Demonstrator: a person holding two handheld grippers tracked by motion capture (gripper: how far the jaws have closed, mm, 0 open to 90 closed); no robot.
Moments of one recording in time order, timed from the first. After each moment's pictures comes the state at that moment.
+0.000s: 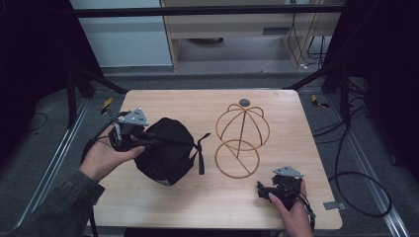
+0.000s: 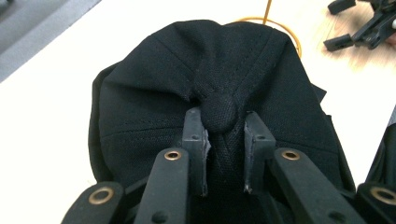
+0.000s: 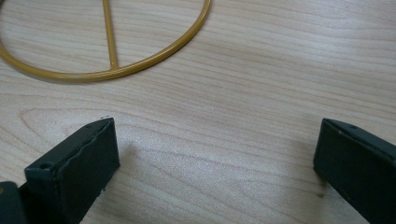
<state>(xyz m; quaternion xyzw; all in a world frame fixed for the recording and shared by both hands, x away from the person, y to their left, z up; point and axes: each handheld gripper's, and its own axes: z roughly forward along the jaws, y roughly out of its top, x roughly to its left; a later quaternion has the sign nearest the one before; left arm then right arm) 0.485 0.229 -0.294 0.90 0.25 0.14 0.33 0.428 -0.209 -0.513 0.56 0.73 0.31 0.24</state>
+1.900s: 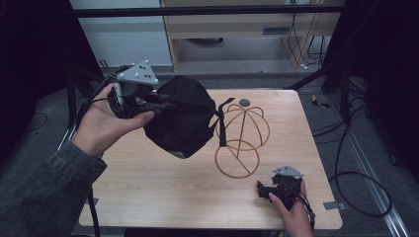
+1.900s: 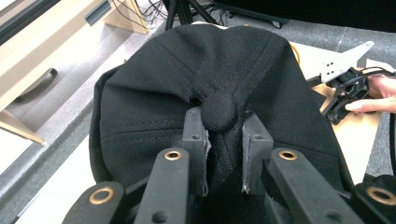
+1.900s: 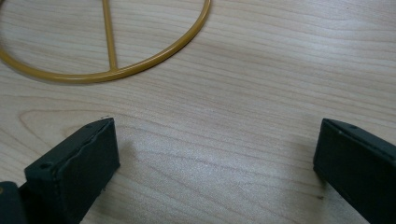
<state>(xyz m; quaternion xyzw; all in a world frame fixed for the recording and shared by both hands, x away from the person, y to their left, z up) 0.469 0.174 -0.168 0.89 0.19 0.21 0.37 0.429 -0.209 -0.514 0.56 0.73 0.31 0.24</state>
